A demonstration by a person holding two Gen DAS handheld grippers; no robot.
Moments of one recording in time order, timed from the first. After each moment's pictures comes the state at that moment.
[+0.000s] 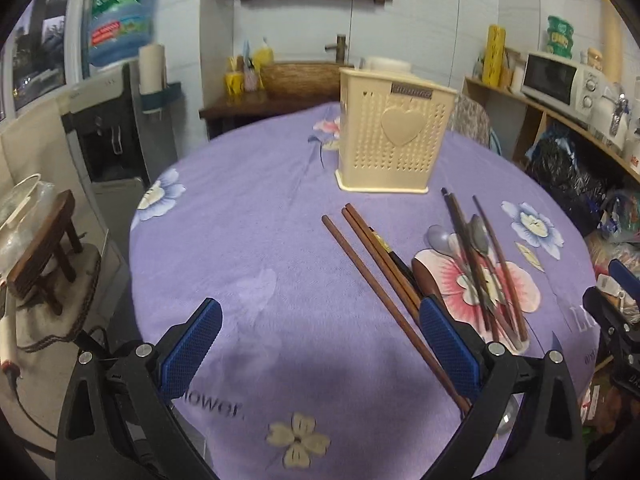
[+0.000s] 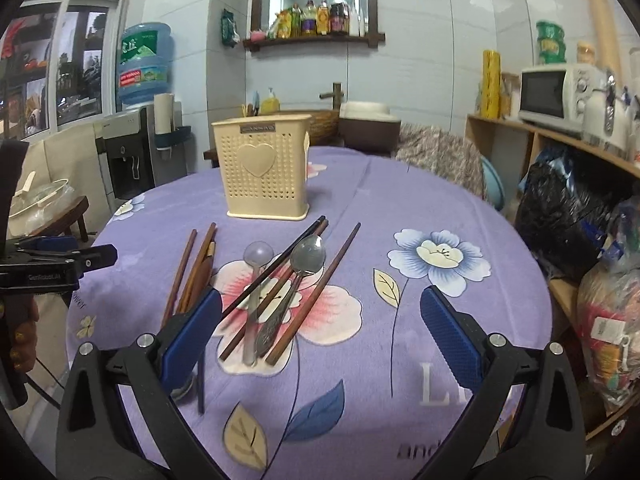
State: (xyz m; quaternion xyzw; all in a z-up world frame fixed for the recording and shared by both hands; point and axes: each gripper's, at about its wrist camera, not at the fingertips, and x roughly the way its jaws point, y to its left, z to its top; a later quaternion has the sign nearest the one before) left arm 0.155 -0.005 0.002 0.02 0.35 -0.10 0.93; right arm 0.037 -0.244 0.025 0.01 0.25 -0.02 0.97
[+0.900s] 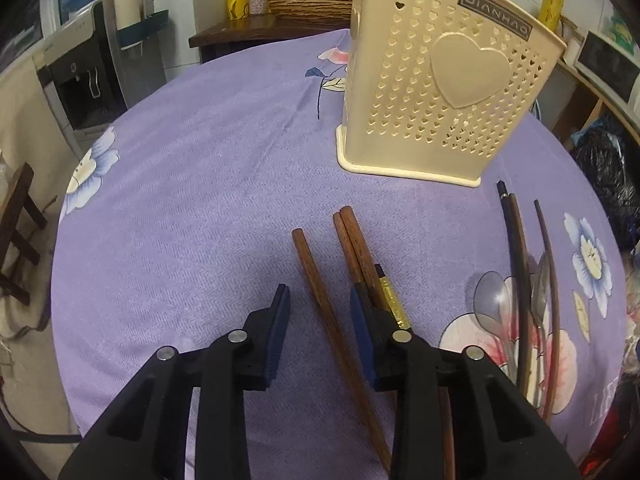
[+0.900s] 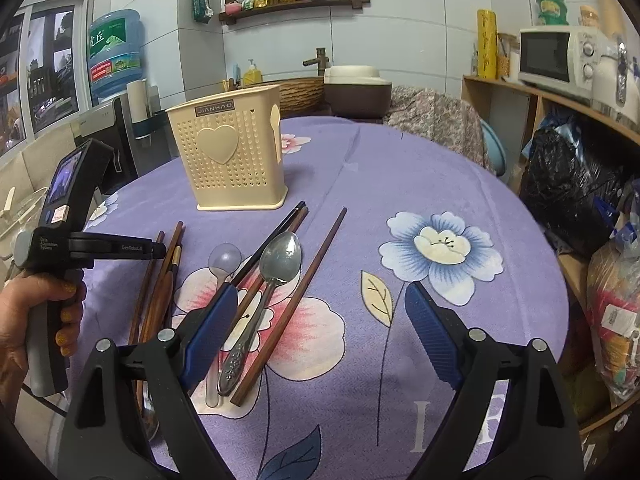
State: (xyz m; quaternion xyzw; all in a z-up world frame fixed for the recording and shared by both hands) left arm 0.258 -0.050 -0.035 0.01 0.48 -0.06 0.88; right arm 0.090 -0.266 0.016 0.06 0.31 -0.01 0.95
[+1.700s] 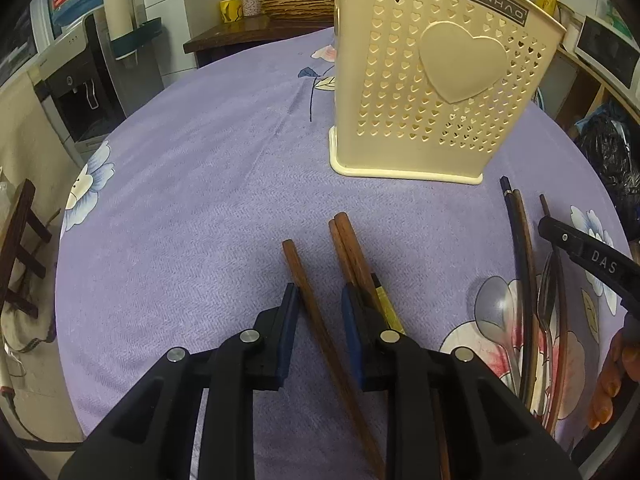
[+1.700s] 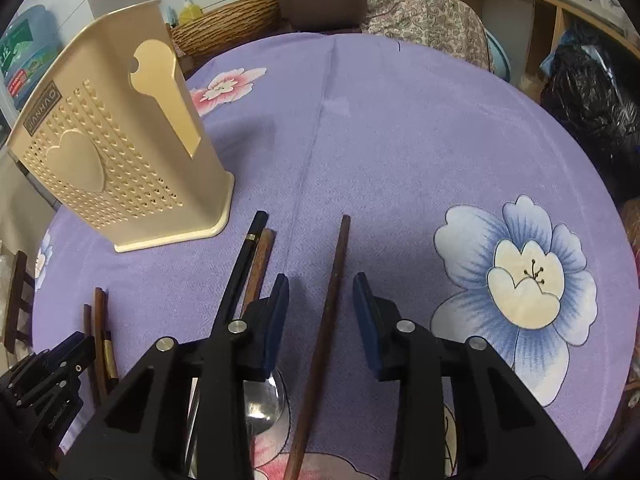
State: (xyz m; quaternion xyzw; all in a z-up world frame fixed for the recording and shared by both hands) left arm 0.268 -0.063 -0.035 0.03 0.48 -0.06 0.88; right arm 0.261 -0.280 -0.025 0.11 0.45 -0.06 0.88
